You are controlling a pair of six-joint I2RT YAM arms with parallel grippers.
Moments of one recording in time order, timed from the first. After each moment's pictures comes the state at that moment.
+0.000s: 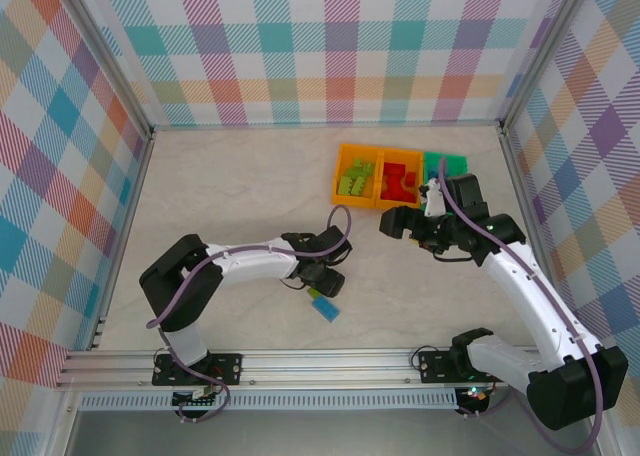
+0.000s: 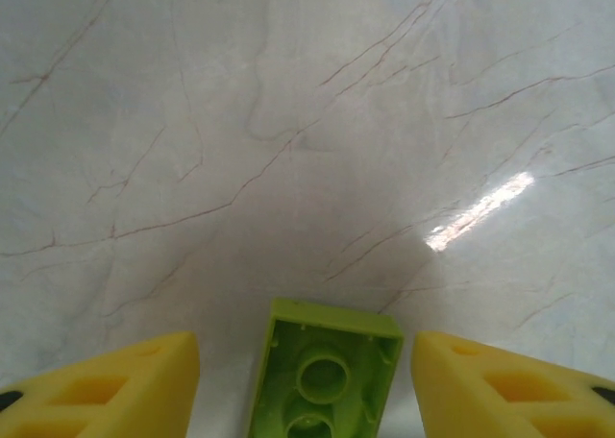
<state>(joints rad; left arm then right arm) -0.95 1.76 1.05 -0.56 -0.05 -0.35 0.33 1.05 1.00 -0.84 -0.45 0.57</state>
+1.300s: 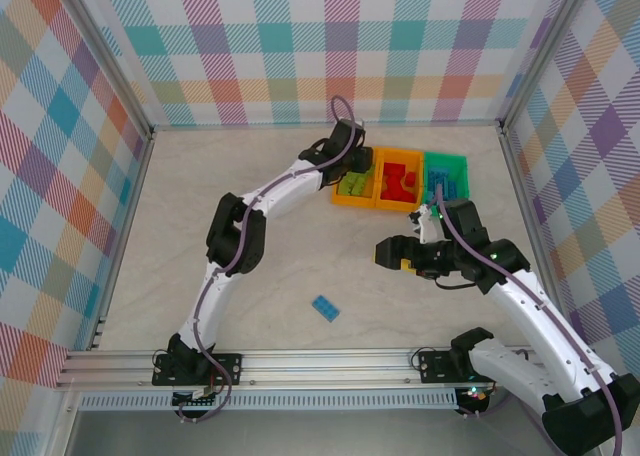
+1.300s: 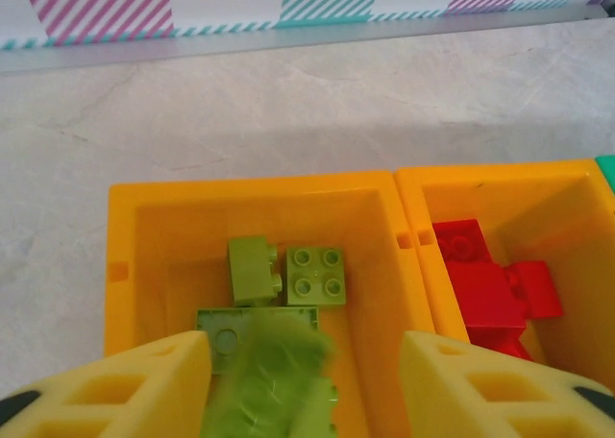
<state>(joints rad) -0.66 2.36 2.12 -0.41 -0.14 -0.36 0.43 0.88 0.86 -0.87 -0.57 0.58</state>
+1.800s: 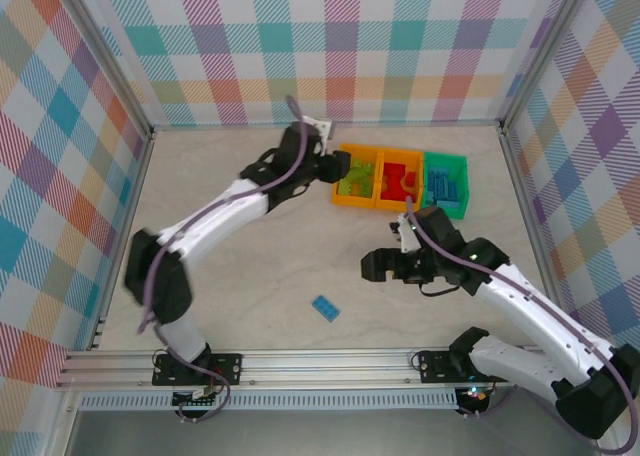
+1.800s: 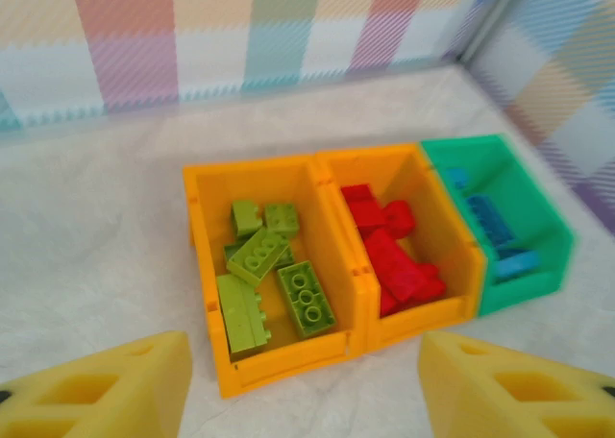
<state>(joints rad) -0.66 1.61 1.45 -0.30 -0.04 -0.26 0.69 0.97 0.86 -0.85 -0.32 0.60</state>
